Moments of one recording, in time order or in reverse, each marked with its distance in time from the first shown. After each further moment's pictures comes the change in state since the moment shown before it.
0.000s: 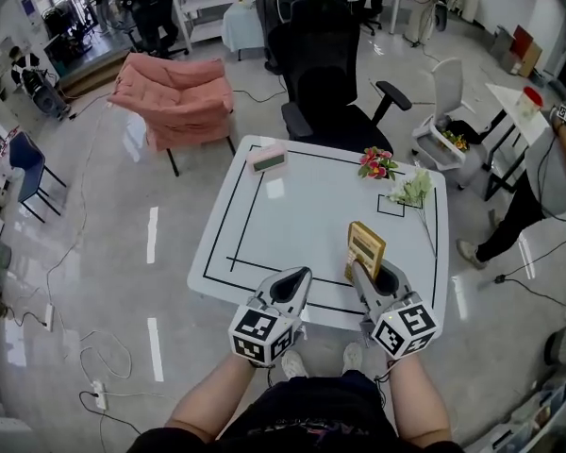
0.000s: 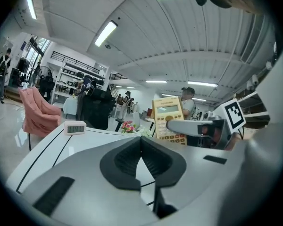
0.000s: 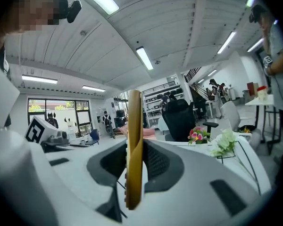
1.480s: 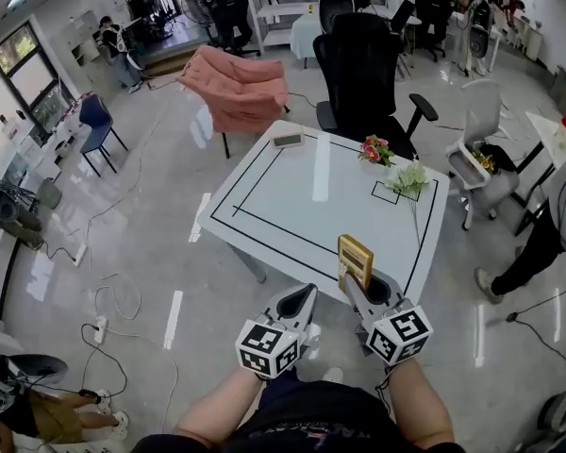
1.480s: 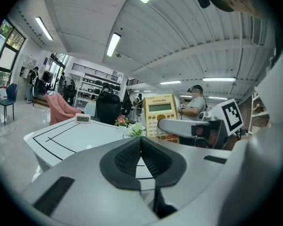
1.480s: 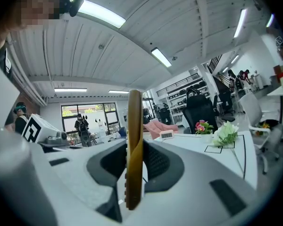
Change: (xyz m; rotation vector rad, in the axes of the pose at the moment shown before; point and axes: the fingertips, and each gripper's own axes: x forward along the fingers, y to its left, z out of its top) left arm -0.028 -0.220 -0.070 -0.032 -0.066 0.279; right arm -0.185 -0.022 -0.027 -0.013 0.026 0.343
